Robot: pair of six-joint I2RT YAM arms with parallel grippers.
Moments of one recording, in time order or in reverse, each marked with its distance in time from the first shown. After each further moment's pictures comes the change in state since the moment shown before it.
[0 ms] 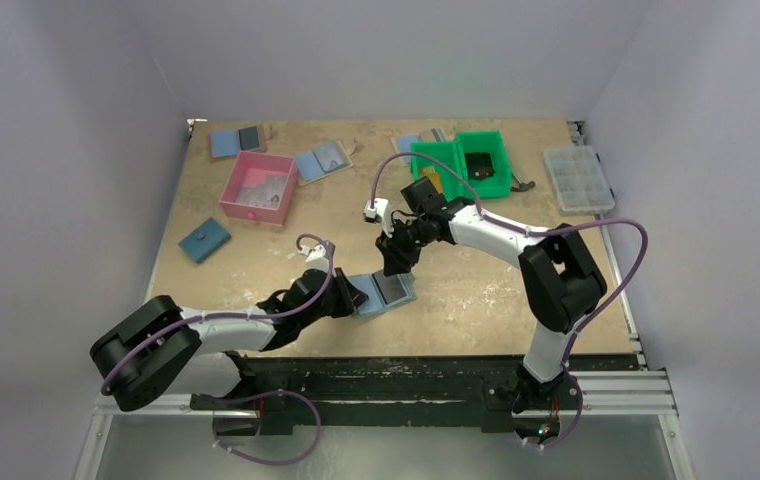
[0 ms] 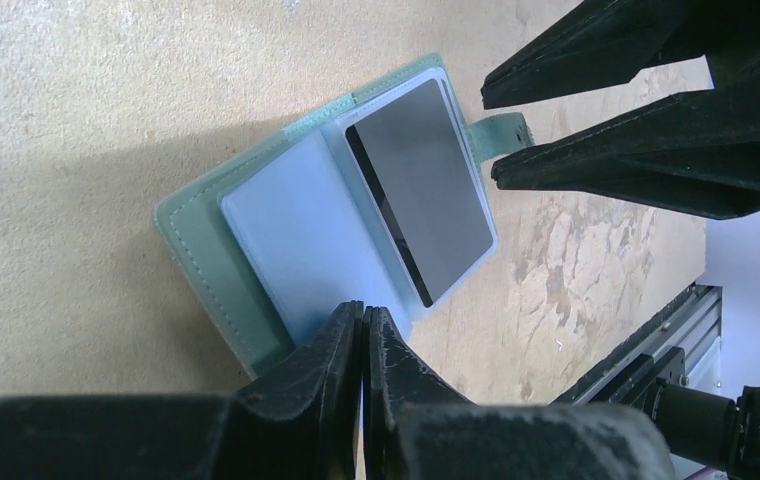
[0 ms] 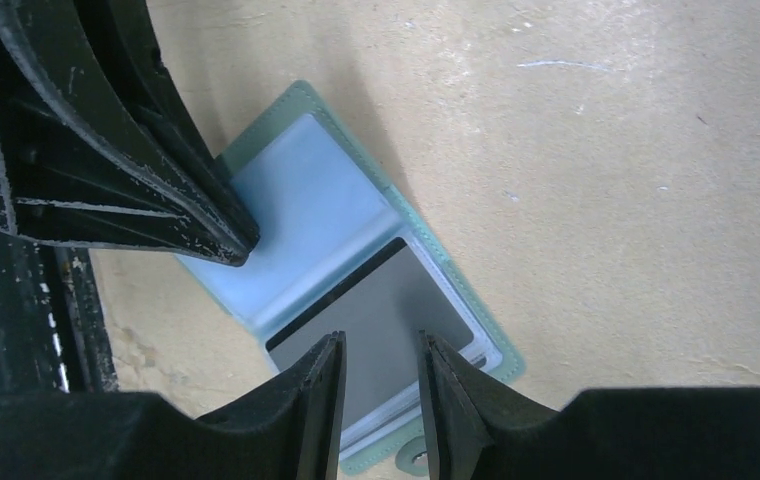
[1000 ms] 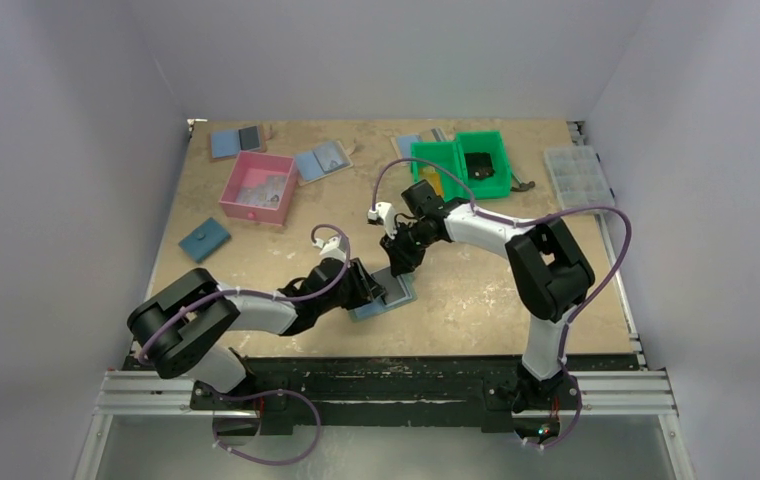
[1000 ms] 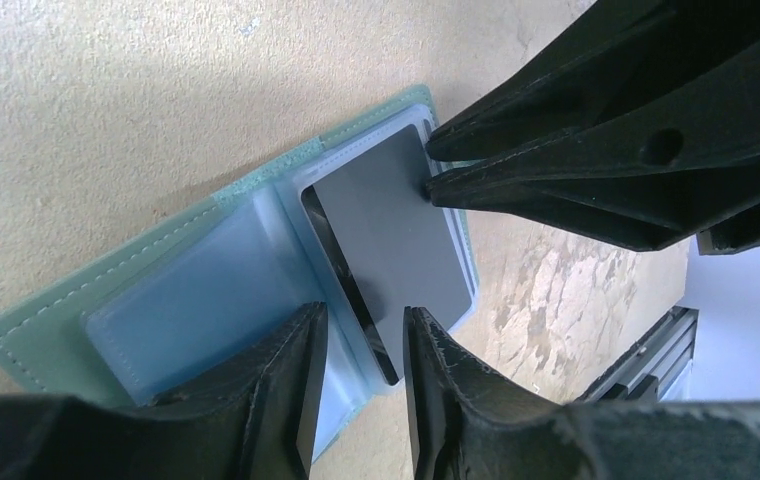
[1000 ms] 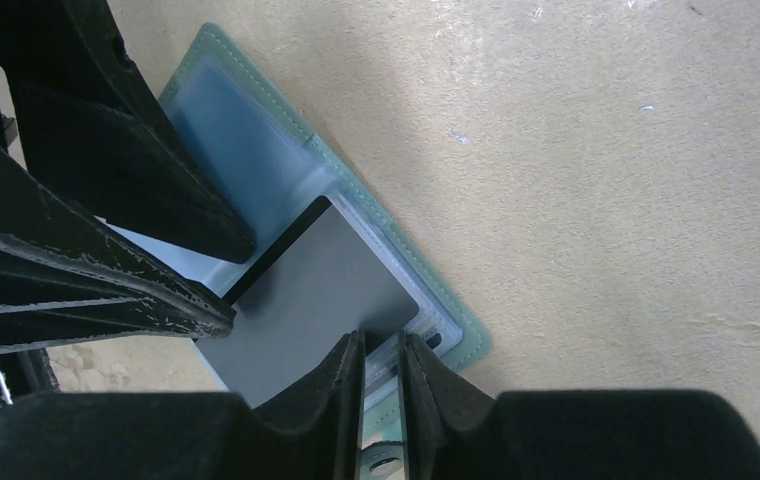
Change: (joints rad) left arm 0.009 0.225 0.124 0.060 0.035 -0.066; right arm -0.024 0.085 0.006 -0.008 0.084 0.010
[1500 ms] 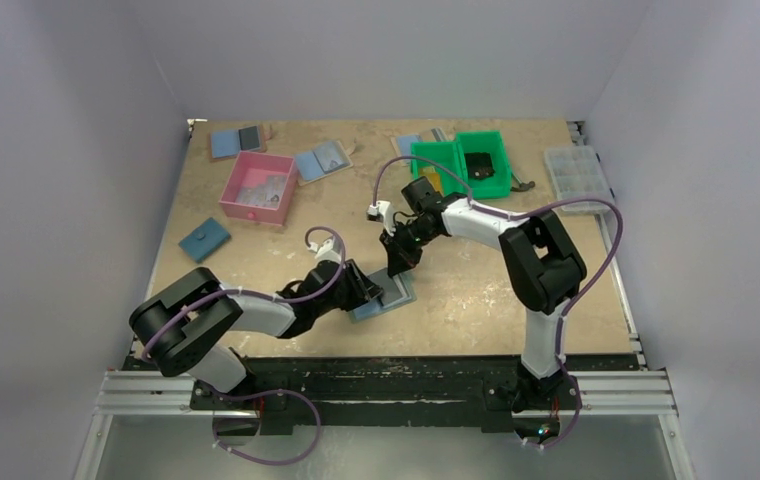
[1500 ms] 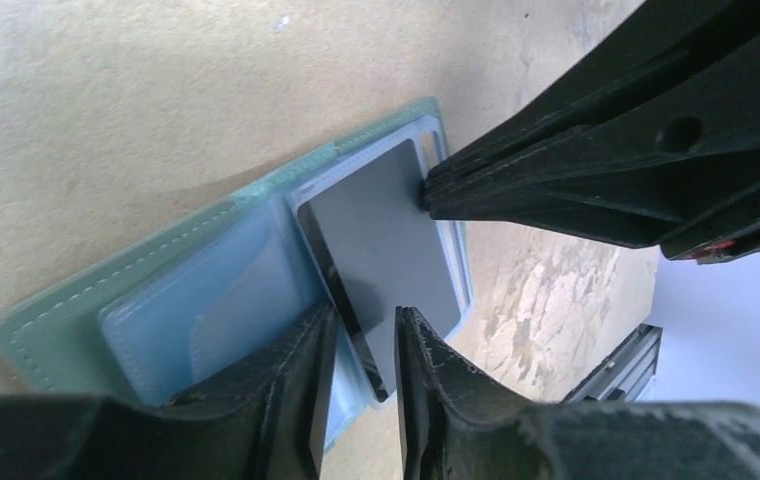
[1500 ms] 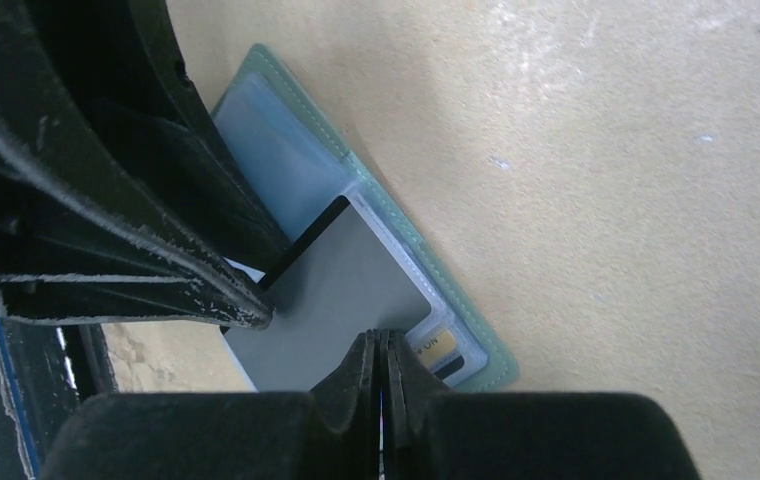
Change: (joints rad) left arm 0.011 0.024 -0.016 0.053 0.005 -0.069; right arm -0.022 0.059 0.055 -0.048 -0.124 0.002
